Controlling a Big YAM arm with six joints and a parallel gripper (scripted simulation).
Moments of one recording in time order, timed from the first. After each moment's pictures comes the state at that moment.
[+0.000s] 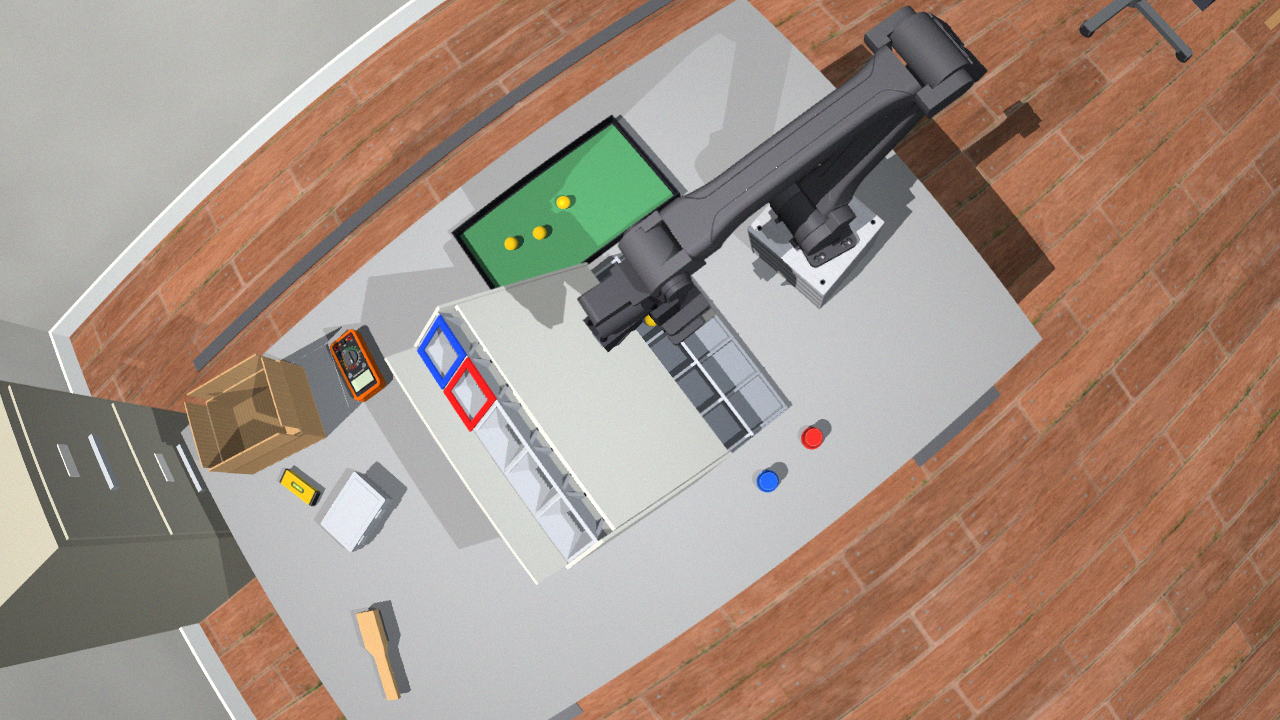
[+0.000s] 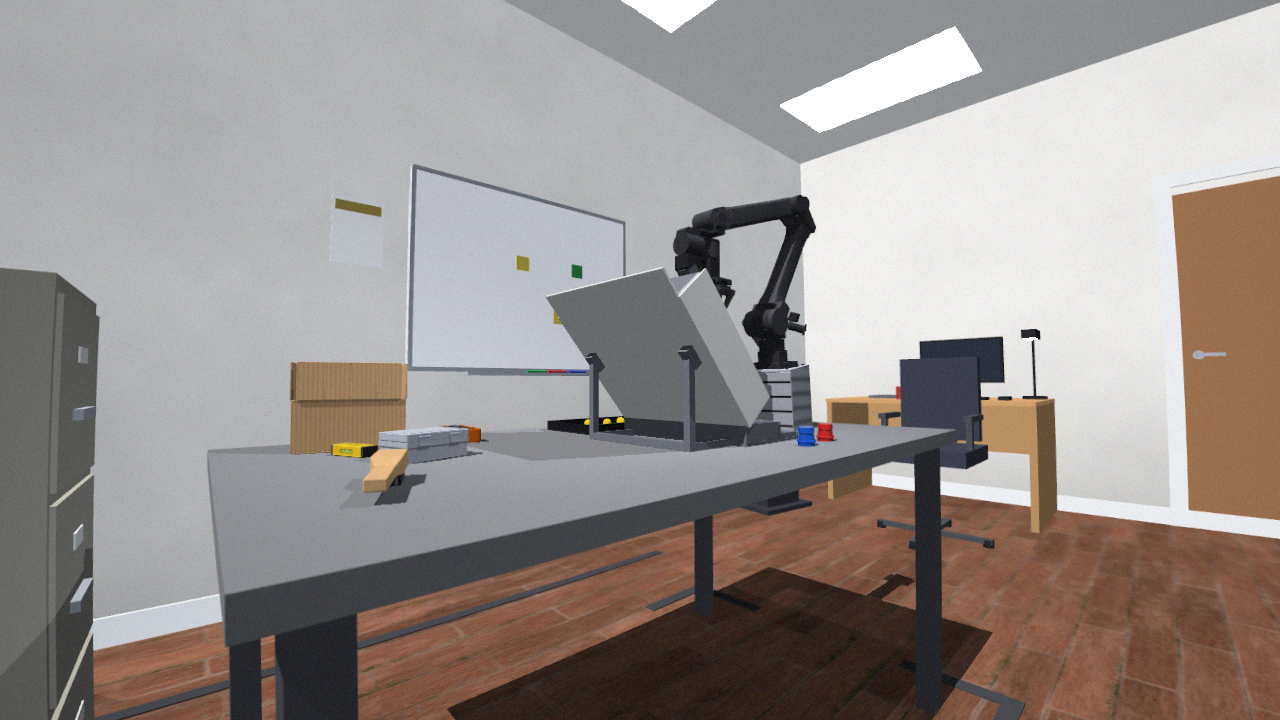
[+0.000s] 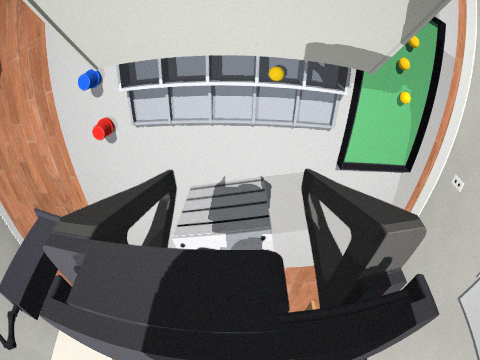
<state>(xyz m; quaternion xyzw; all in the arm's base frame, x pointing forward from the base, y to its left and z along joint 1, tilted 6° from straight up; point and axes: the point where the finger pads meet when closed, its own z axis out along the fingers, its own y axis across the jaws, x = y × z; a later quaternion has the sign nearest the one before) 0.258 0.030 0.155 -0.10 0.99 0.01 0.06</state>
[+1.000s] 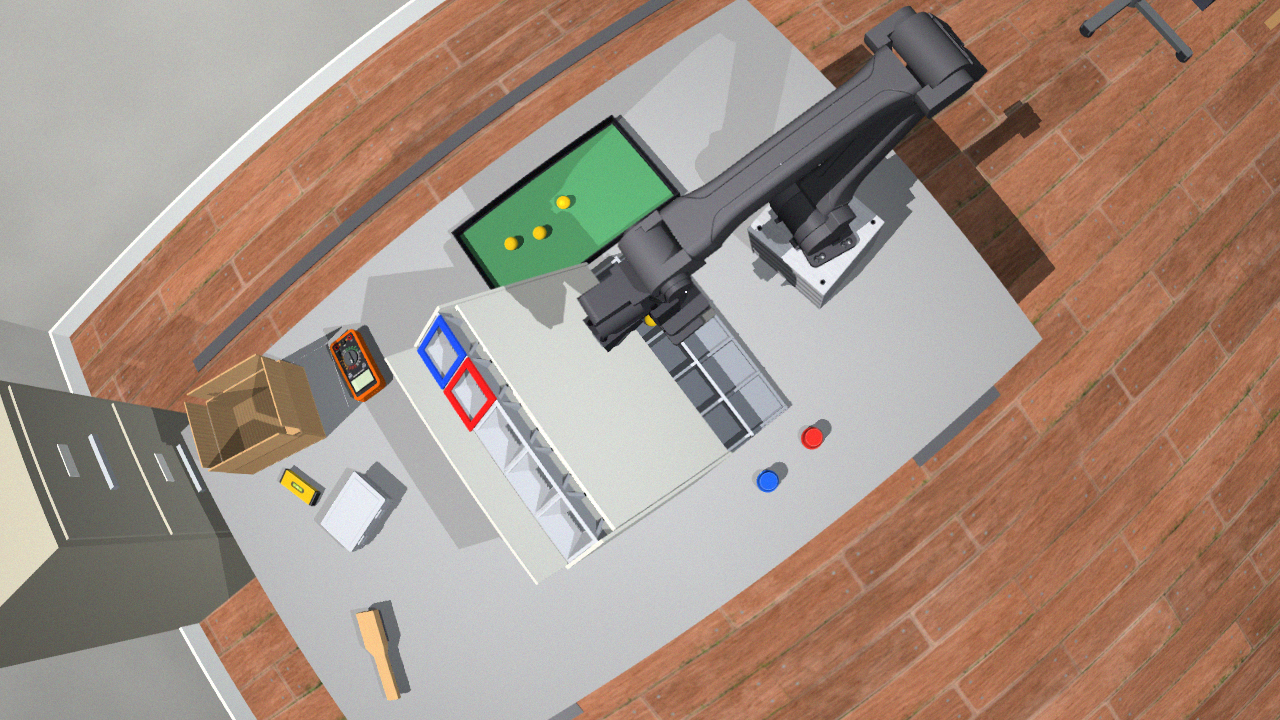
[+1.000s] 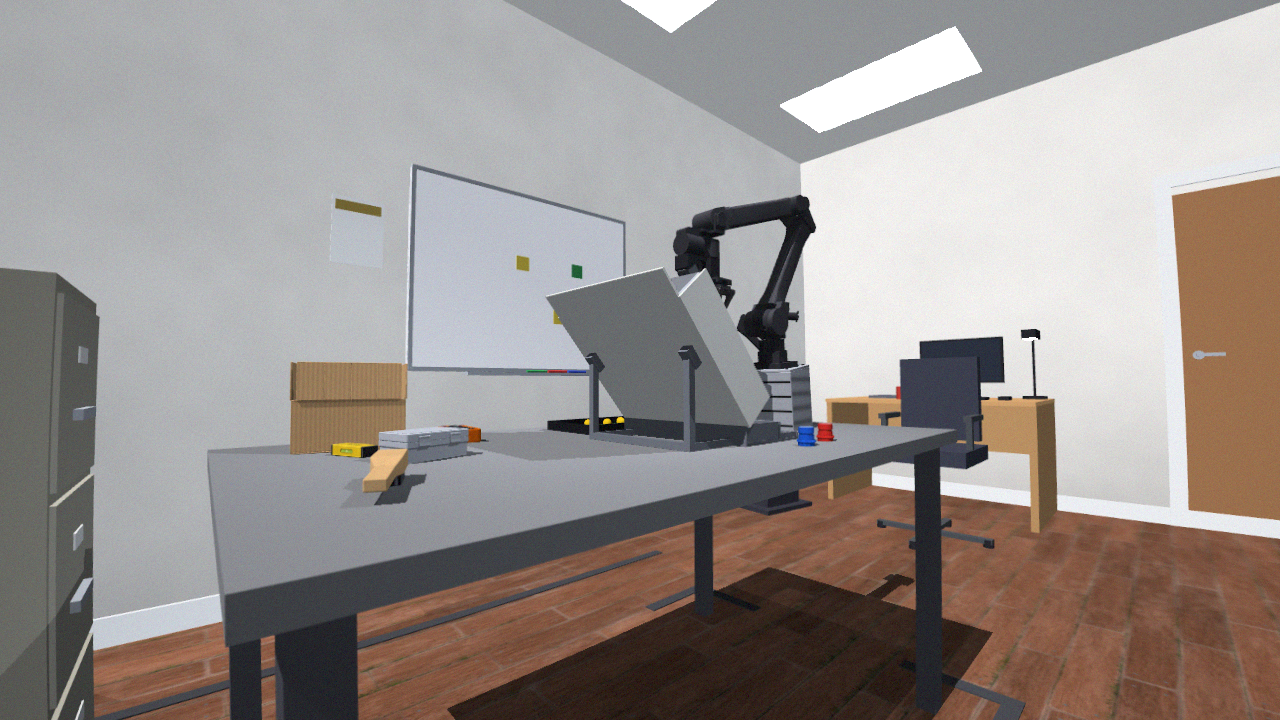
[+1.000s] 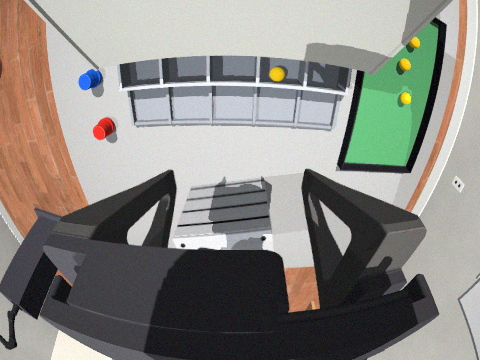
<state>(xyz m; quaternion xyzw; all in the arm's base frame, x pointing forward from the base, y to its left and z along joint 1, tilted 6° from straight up) 0.259 0.030 0.155 -0.10 0.99 0.01 0.06</state>
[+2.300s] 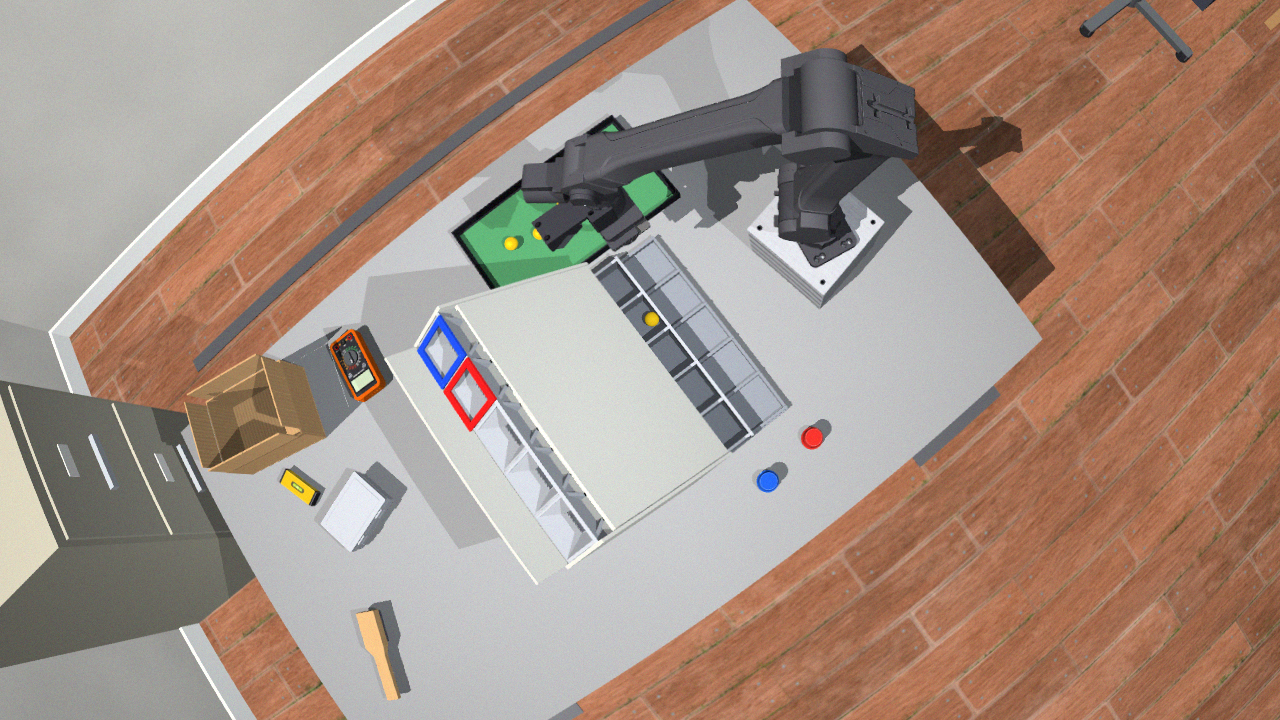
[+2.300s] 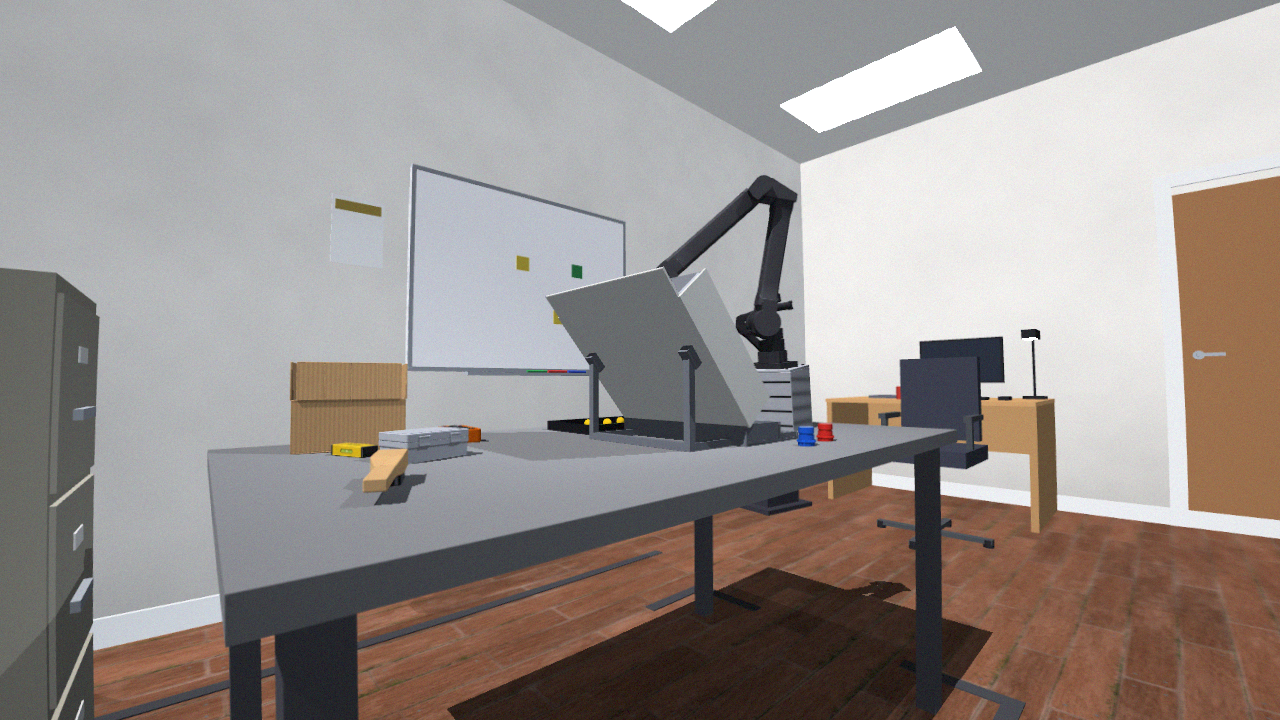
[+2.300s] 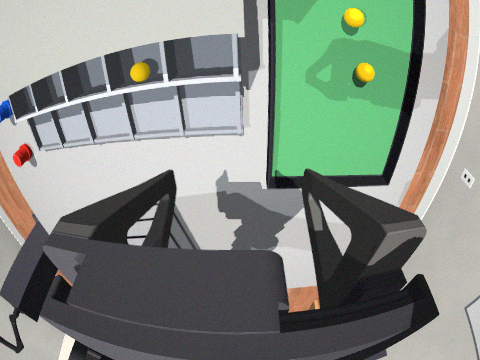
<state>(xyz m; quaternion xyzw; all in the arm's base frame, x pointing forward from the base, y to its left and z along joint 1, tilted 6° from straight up) 0.276 -0.150 0.037 -0.07 1.00 0.03 0.04</state>
